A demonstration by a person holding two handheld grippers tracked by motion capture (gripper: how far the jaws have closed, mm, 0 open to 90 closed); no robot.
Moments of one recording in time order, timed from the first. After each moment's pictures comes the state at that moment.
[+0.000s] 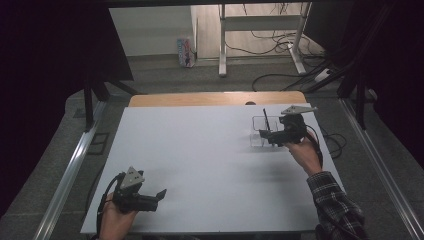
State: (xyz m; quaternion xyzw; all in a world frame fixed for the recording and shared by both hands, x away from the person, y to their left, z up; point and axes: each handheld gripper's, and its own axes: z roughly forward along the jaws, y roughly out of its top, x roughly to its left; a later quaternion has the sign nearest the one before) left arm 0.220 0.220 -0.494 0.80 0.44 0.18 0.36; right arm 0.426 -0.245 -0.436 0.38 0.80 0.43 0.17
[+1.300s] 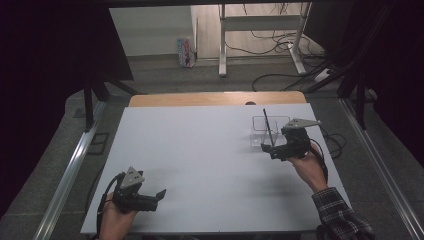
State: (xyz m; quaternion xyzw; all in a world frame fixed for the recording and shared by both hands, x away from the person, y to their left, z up) left arm 0.220 0.221 -0.494 0.80 0.44 0.18 0.36; right arm 0.381 -0.248 -0.438 0.37 0.81 0.42 0.17
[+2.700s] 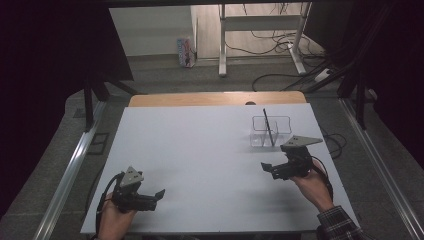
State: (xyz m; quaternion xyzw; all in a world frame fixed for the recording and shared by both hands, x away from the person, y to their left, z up) left arm 0.223 0.224 -0.496 0.80 0.45 0.17 0.36; right arm 0.338 -0.252 -0.453 0.35 0.83 0.40 0.14
